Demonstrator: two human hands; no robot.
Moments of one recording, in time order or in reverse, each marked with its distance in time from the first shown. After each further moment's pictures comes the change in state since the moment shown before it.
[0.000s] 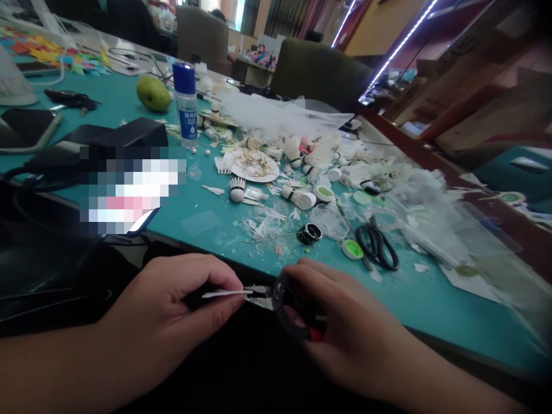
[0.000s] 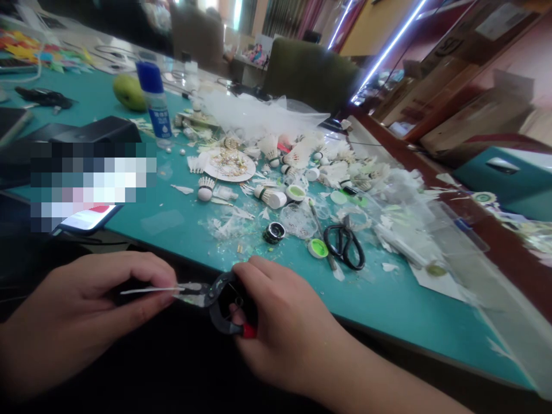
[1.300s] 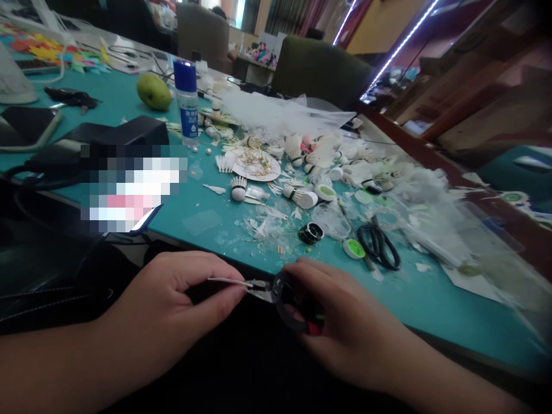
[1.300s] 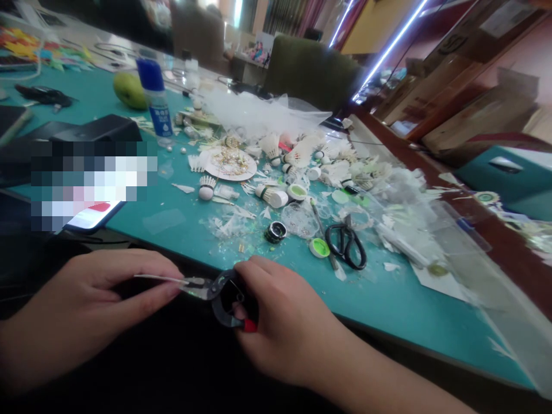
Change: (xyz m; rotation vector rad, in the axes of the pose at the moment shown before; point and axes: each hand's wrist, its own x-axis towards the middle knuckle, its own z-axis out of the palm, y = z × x) left_hand 0.005 0.003 -0.005 0.053 -0.064 -0.057; right_hand 0.001 0.005 0.004 0.034 0.000 -0.027
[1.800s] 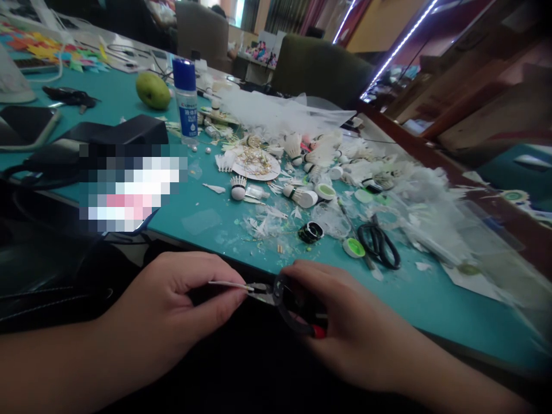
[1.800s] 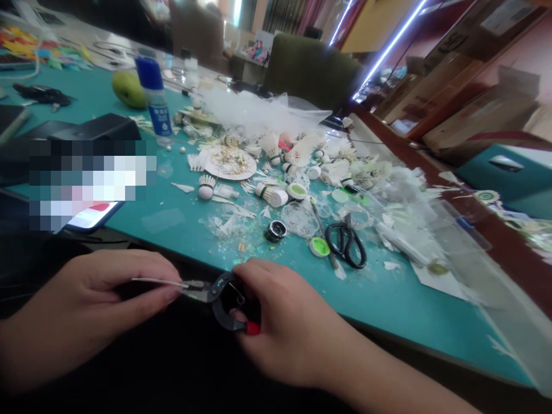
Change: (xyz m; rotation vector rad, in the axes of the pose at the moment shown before) left_hand 0.001 -0.001 0.000 -0.072 -0.050 0.042; right_hand 0.005 -0.006 -0.009 0.036 -0.110 0.047
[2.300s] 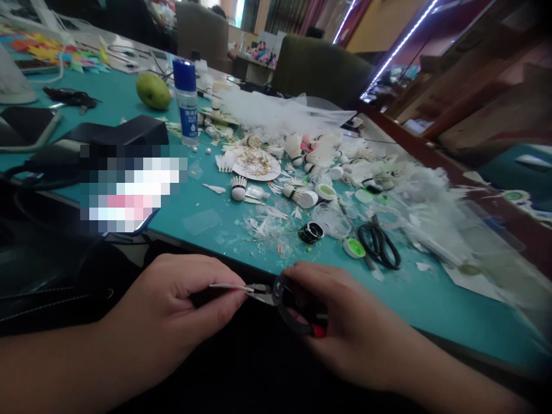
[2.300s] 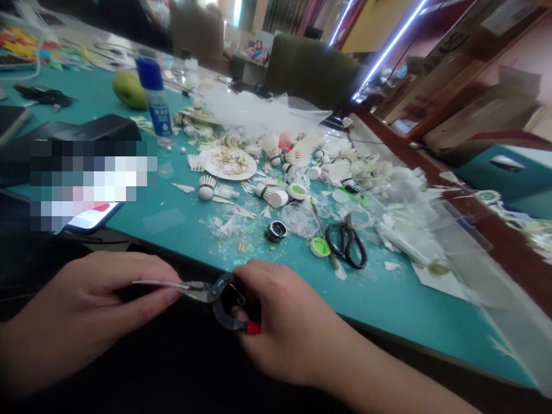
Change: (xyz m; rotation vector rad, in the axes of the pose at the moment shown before) left_hand -0.001 -0.003 0.001 0.042 0.017 0.071; right_hand 0.002 0.001 0.001 0.018 -0.025 0.021
